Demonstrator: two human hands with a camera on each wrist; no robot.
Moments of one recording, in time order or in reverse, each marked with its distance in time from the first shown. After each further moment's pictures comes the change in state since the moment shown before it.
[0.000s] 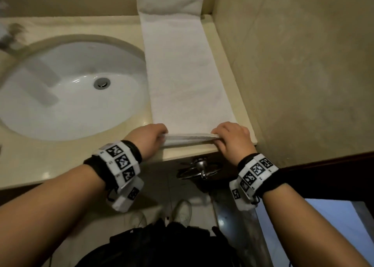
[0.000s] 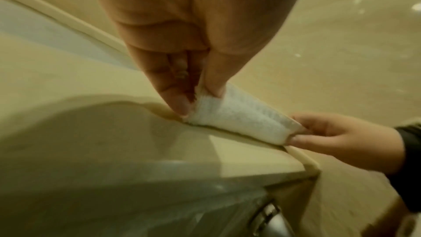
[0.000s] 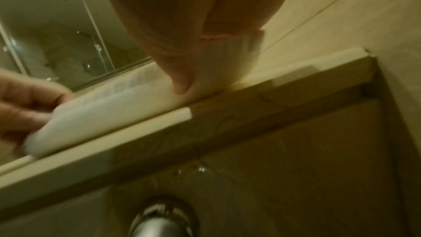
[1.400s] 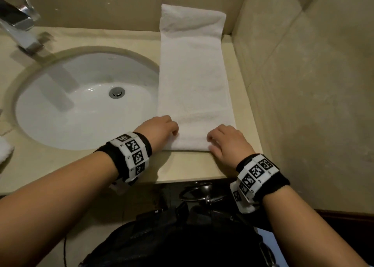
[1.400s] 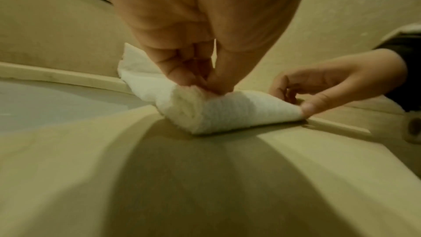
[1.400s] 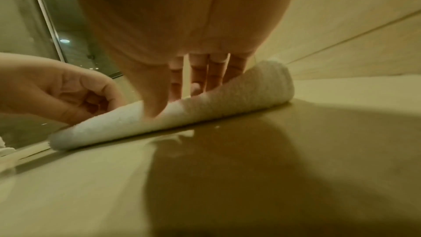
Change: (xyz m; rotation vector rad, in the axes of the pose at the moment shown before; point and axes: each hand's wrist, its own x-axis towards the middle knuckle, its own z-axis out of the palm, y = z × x) left_hand 0.053 -0.015 -0.025 0.189 0.108 0.132; right_hand 0.066 -0.011 -0.015 -0.038 -0.100 -0.170
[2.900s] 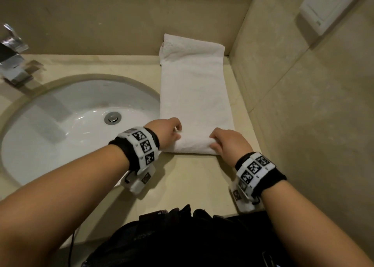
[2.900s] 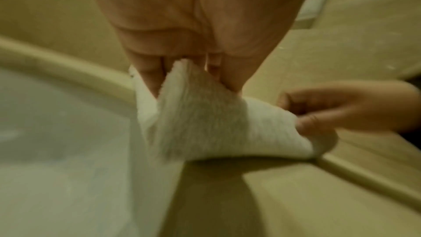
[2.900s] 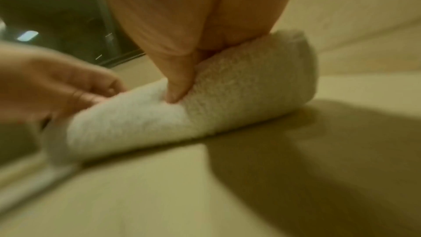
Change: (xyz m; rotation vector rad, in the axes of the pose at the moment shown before) left_hand 0.081 -0.032 -0.047 -0.105 -0.148 -0.119; right_hand 0.081 0.002 -0.033 0.049 -0.028 0.151
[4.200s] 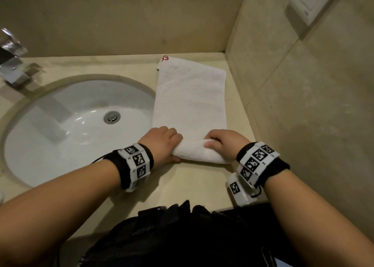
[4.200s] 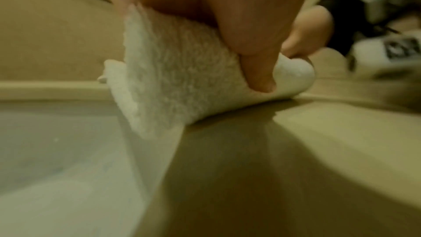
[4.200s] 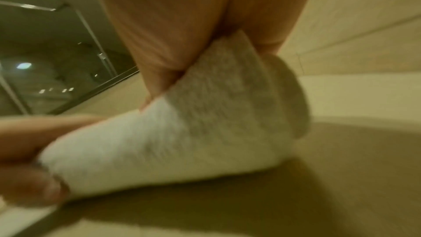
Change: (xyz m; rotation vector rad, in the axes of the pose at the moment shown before) left_hand -0.021 0.001 0.035 0.490 0.080 0.305; right_hand -0.001 0.012 -0.005 0.158 -0.218 -0.002
